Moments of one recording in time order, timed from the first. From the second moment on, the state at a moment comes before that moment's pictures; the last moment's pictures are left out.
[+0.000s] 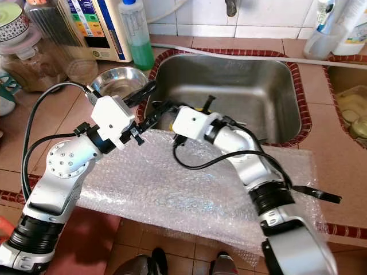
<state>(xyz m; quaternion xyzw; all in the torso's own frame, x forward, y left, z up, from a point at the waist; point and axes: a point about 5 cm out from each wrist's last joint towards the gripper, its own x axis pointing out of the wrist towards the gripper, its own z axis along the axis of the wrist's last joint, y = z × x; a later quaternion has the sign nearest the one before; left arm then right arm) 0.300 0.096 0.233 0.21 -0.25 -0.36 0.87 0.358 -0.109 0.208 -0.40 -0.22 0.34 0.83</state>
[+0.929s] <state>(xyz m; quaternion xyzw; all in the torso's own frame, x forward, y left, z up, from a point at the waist) 0.304 0.114 0.198 0.14 -0.11 -0.42 0.89 0.378 -0.224 0.201 -0.28 -0.10 0.04 0.95</state>
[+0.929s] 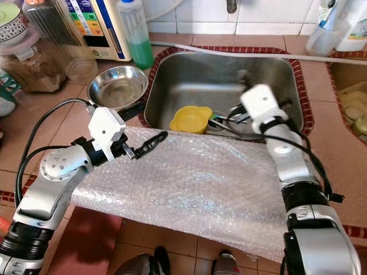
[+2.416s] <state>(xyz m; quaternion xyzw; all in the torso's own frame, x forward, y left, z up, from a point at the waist) 0.335 0.138 0.215 0.03 -0.13 -0.26 0.96 0.373 -0.163 0.227 -0.21 -0.17 0.15 0.95</state>
